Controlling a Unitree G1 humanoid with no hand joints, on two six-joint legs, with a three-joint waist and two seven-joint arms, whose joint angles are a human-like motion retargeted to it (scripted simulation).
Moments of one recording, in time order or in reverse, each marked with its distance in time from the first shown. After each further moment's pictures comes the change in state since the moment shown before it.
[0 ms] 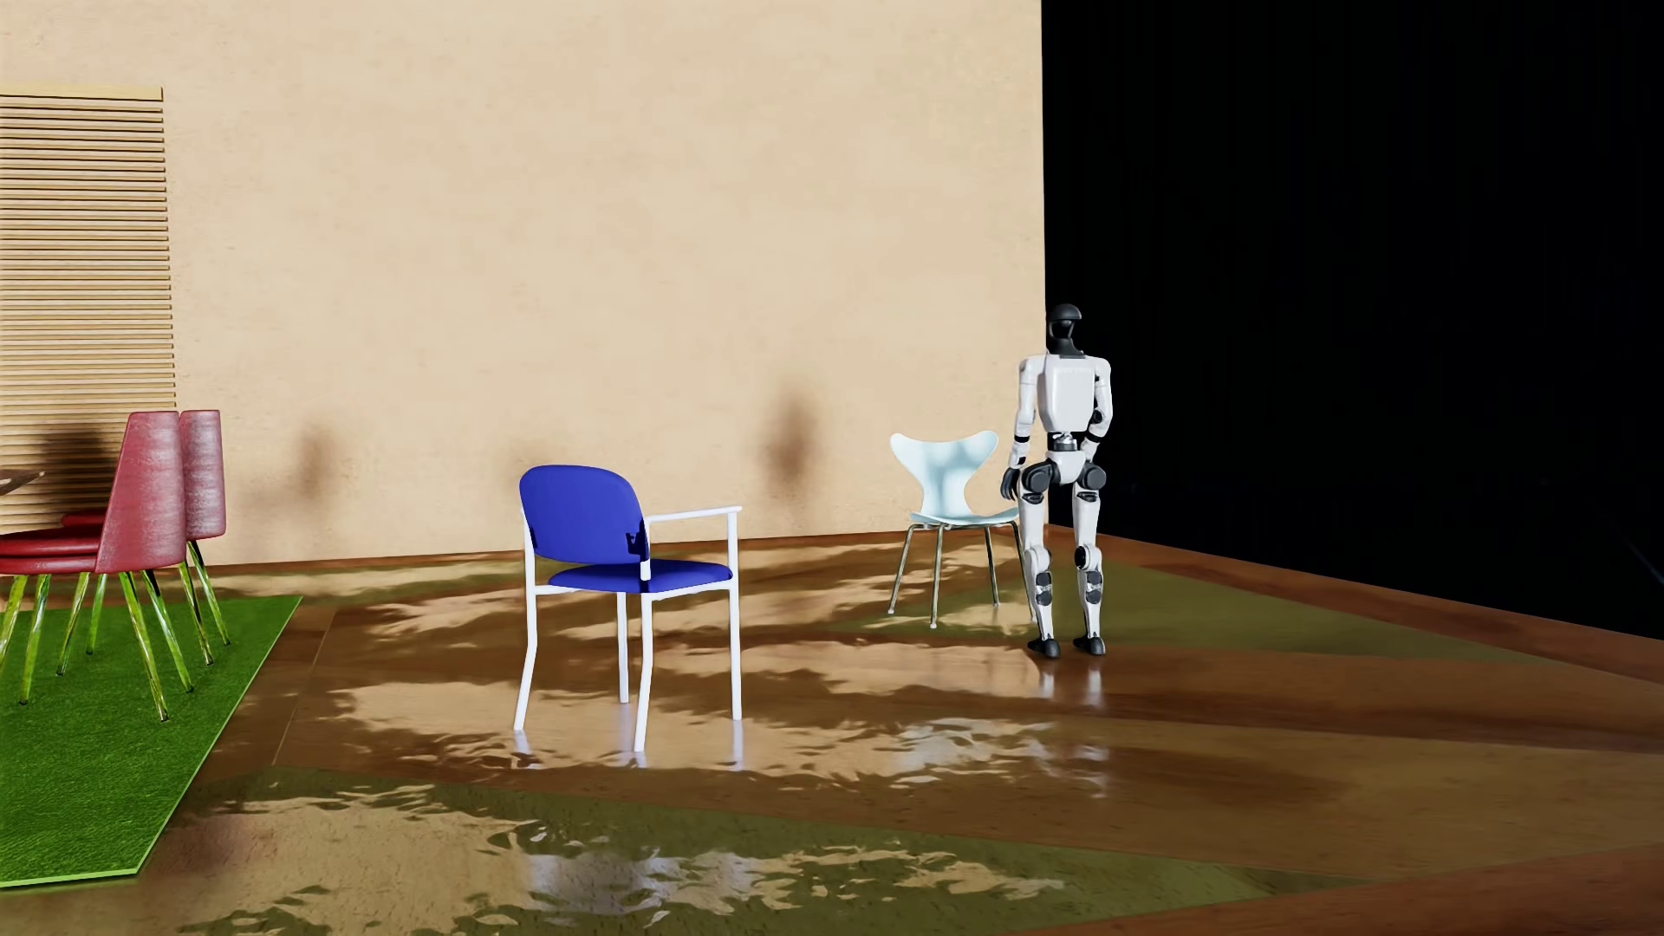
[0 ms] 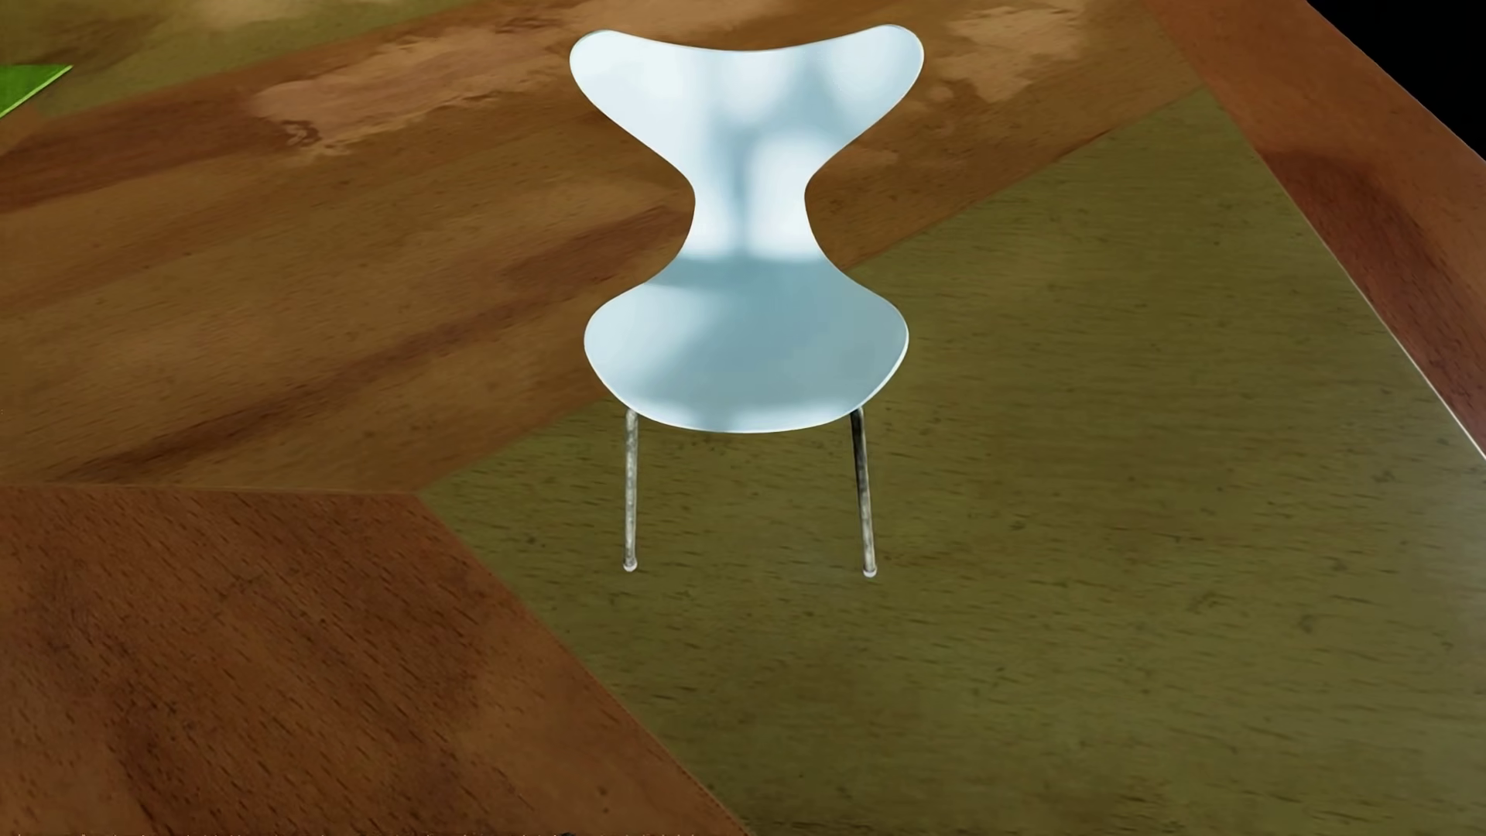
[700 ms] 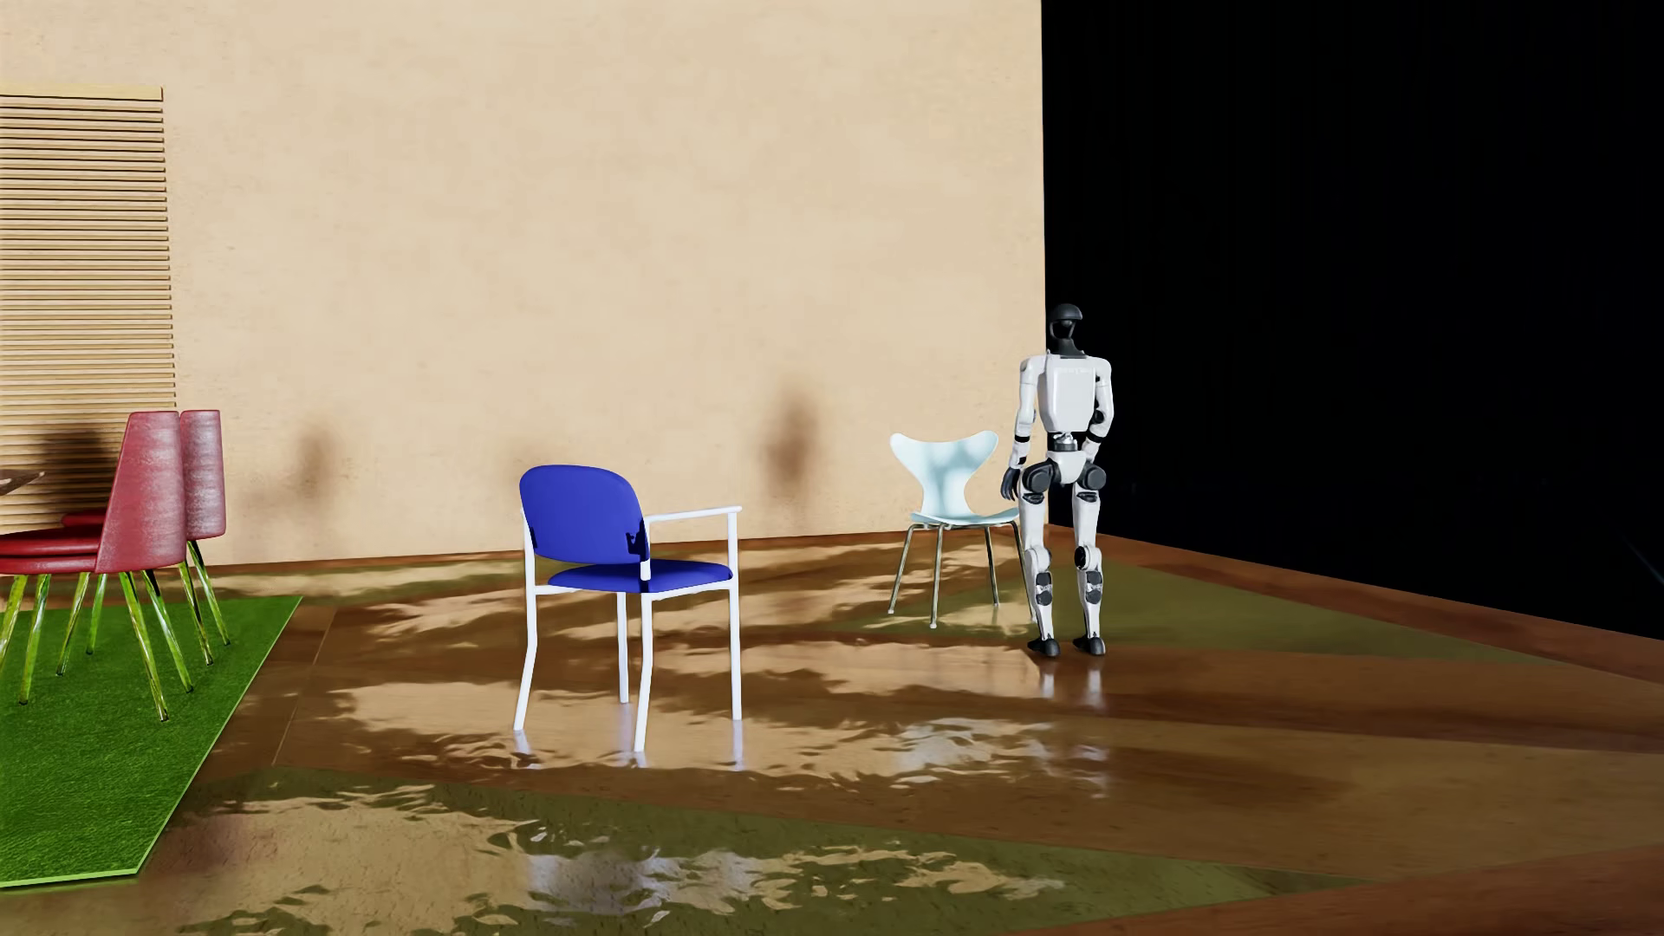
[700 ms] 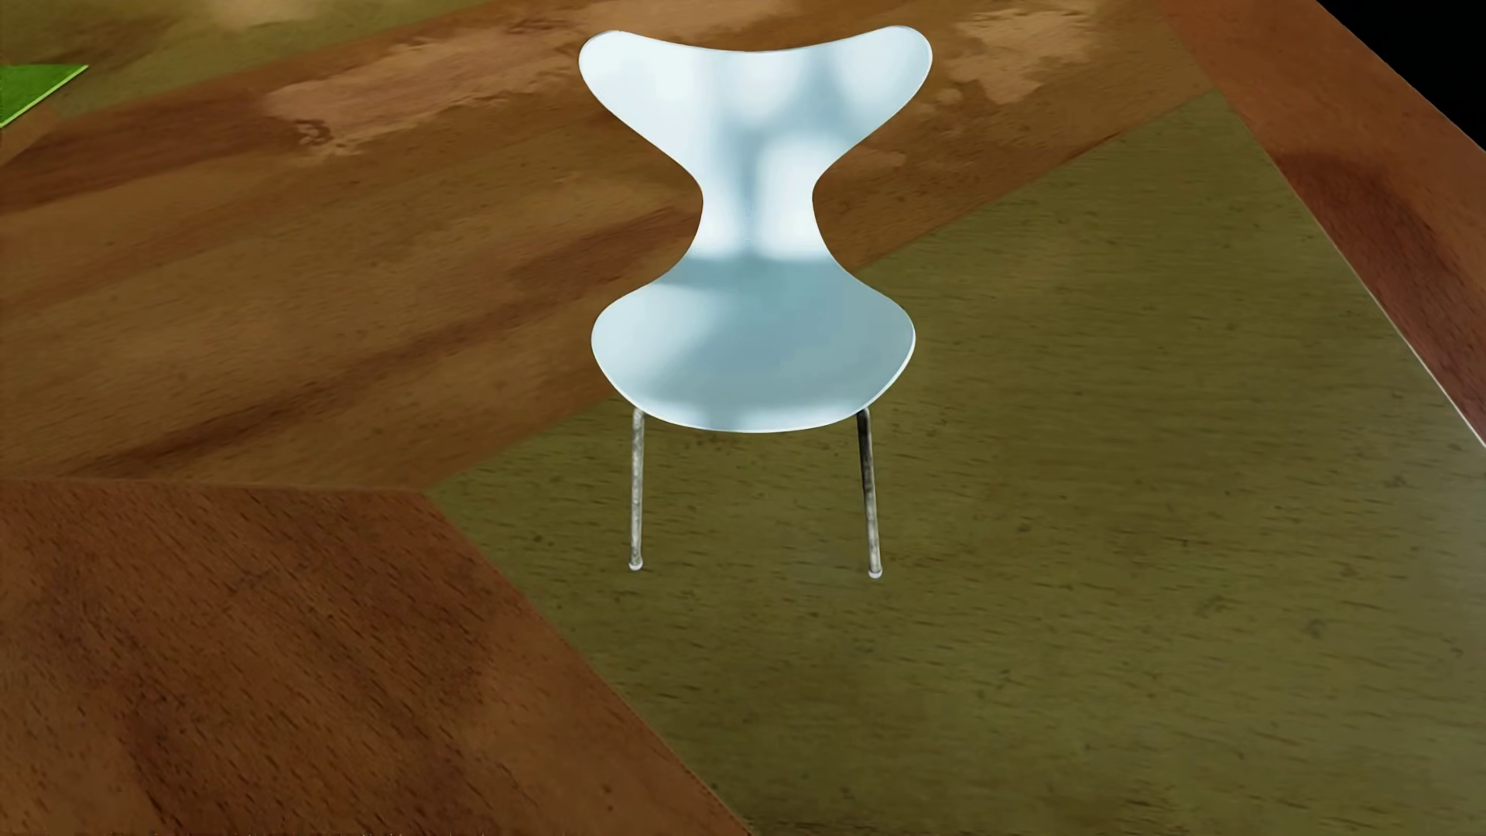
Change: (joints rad) body -0.012 -0.004 -0.008 -0.006 -0.004 0.002 -0.017 -0.019 0.001 0.017 0.010 -0.007 0.007 0.002 -0.004 0.006 -0.022 0.000 0.001 -0.032 0.025 0.019 0.004 0.008 0.001 -0.003 0.003 0.004 0.005
